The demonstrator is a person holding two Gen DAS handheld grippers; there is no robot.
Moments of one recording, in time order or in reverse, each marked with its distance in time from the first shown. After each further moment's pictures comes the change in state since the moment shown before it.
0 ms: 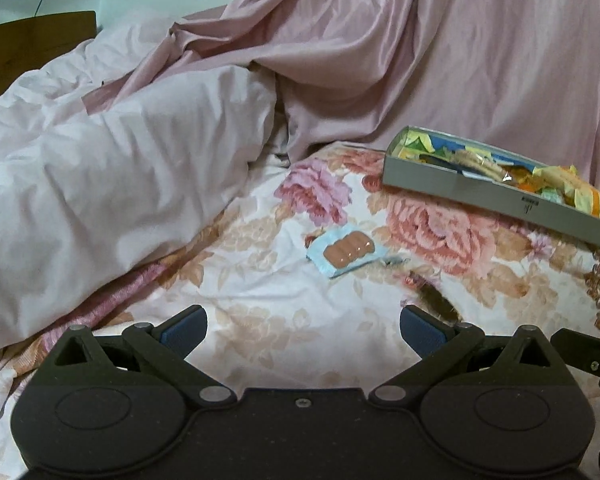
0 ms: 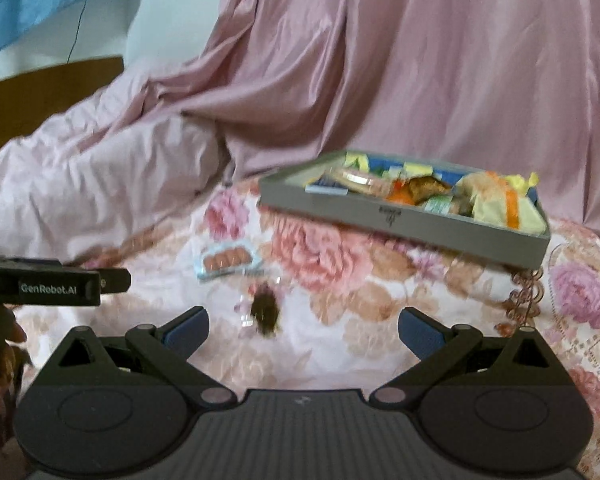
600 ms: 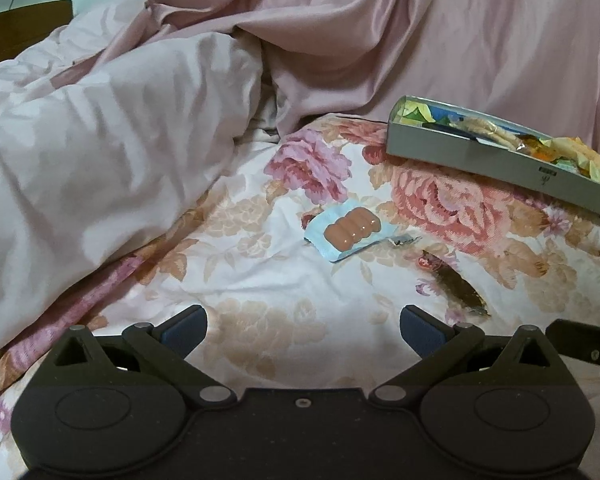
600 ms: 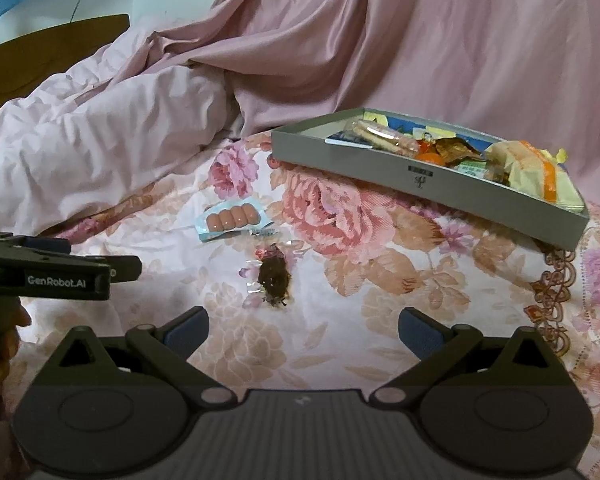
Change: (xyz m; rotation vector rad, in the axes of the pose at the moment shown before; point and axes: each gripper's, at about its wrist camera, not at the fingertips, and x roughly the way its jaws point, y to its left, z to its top) left arm 0.045 0.005 0.000 0.042 0.058 -0.035; right arm 0.037 0.008 0.000 -0.013 0.102 0.018
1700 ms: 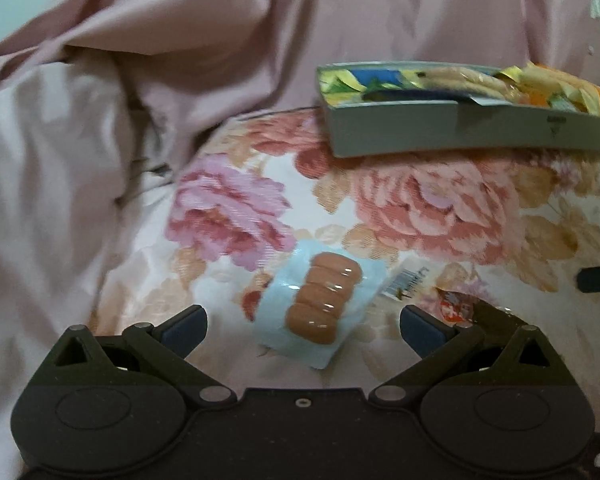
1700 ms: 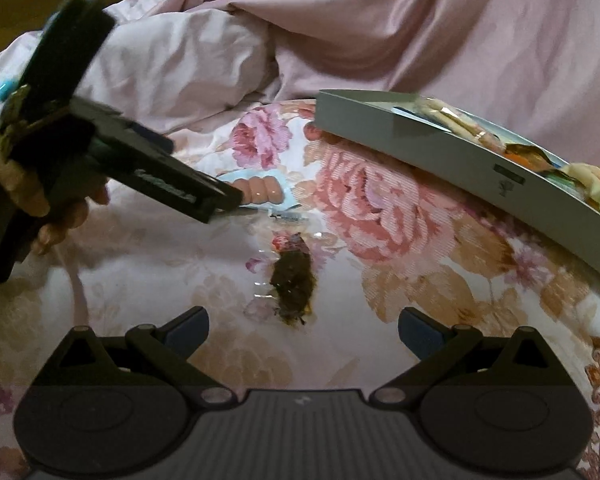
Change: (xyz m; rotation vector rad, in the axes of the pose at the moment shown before) left arm 0.119 -0.014 0.060 0.348 0.026 -0.207; right arm 0.077 0.023 -0.002 -0.201 0.030 0.021
